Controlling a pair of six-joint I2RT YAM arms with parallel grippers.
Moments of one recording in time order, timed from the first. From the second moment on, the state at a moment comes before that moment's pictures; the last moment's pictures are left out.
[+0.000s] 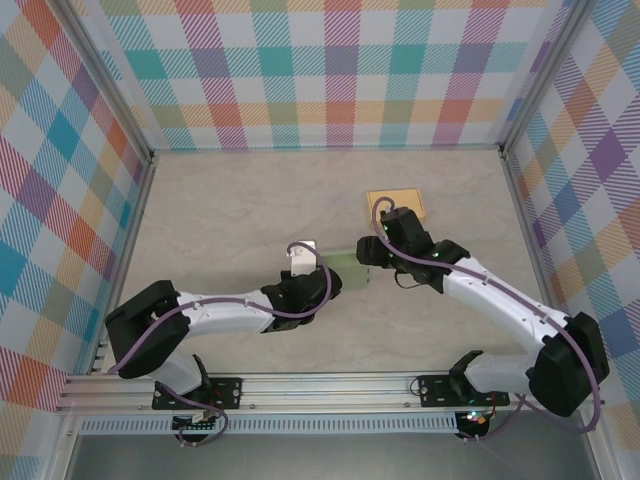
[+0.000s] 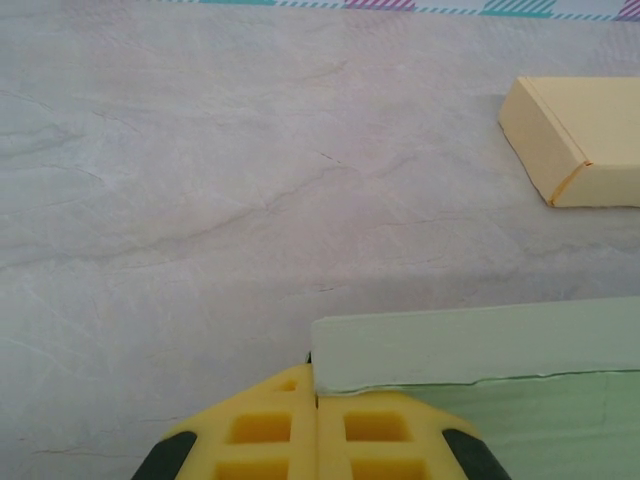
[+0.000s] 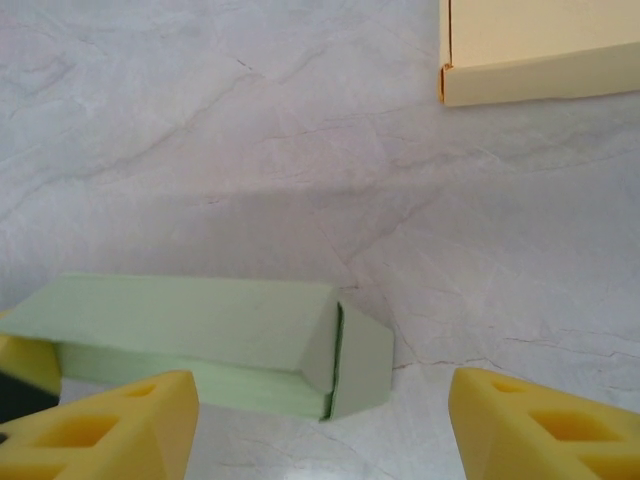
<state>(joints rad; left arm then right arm) -1.07 1.54 0.77 0.00 -0.88 -0.71 0.65 1.25 0.93 -0.52 0.09 0.57</state>
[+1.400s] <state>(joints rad) -1.17 1.41 0.74 -0.11 -0.63 -0.56 0.62 1.33 0.80 -0.30 0.03 0.66</state>
